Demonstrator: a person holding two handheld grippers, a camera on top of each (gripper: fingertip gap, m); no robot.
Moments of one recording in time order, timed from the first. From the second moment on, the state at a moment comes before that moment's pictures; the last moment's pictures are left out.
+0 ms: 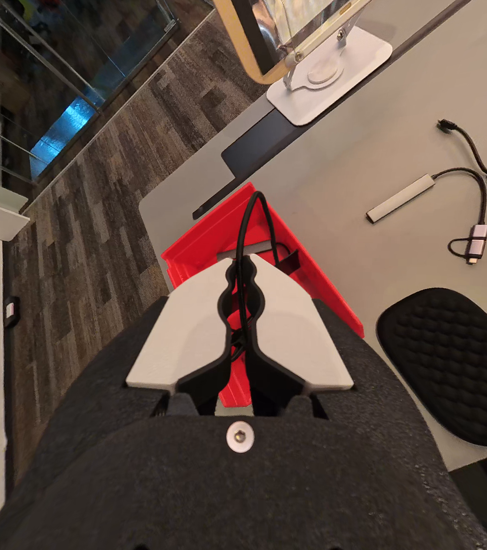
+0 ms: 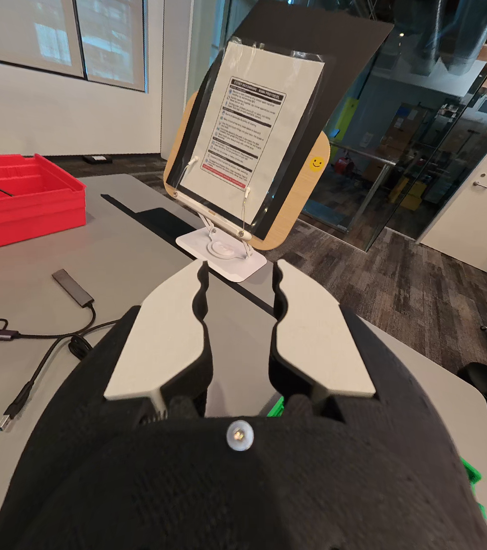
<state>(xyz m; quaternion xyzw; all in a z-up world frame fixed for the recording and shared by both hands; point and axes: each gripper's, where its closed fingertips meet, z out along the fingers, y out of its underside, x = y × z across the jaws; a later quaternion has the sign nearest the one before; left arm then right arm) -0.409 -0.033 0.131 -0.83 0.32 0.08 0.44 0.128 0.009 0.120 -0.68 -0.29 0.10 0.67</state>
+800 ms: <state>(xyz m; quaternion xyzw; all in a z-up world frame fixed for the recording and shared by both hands) -0.086 -0.056 0.079 -0.68 0.56 -0.21 0.42 0.052 -0.038 0.121 -0.60 -0.45 0.16 0.64</state>
